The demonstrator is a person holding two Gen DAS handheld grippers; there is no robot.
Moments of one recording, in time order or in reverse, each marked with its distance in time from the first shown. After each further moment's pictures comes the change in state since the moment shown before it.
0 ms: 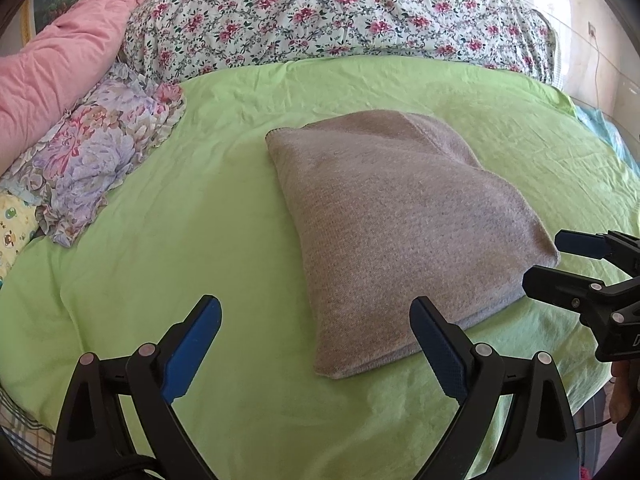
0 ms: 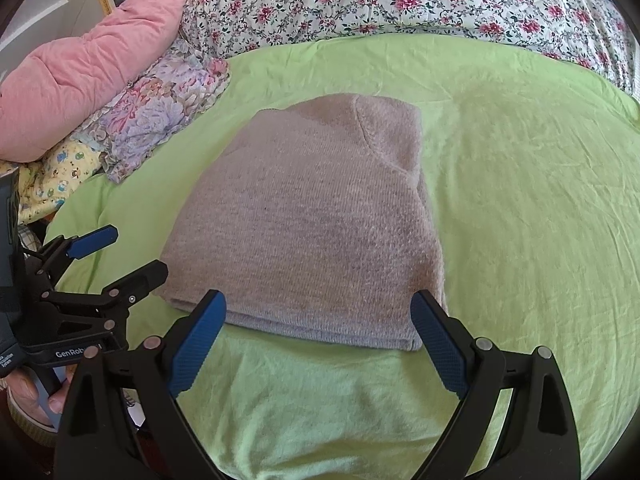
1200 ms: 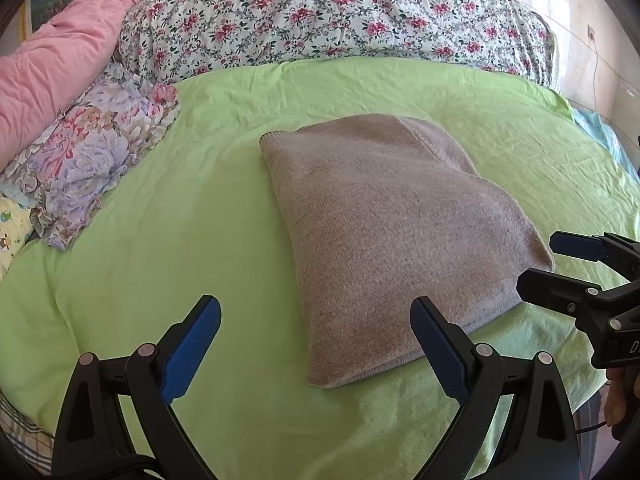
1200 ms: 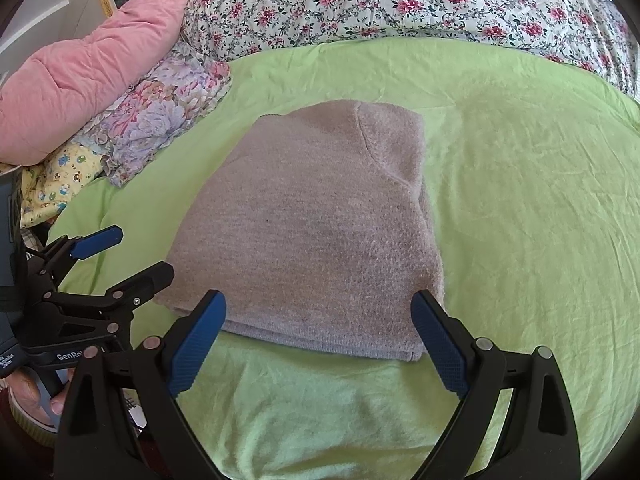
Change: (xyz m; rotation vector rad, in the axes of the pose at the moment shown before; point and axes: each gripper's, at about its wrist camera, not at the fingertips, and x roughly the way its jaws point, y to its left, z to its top) left arm -0.001 -0.007 0.007 -0.013 0.007 -0.013; right arm -0.002 0.004 0.006 -0.001 -0.007 0.004
